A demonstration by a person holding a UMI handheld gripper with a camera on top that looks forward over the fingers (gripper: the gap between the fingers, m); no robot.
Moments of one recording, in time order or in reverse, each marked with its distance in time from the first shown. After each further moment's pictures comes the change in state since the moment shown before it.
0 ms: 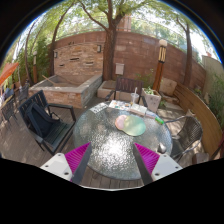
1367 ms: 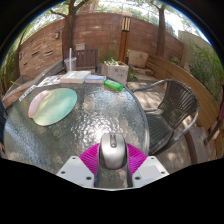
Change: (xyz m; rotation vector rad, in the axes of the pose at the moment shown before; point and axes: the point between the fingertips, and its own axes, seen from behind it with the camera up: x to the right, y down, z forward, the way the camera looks) arm 0.352 0.162 0.297 -0.185 0.251 0.211
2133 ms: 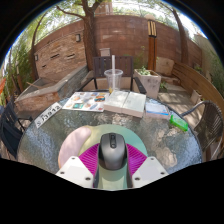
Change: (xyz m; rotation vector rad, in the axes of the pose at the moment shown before) arm -0.235 -0.156 0.099 0.058 -0.246 -0.055
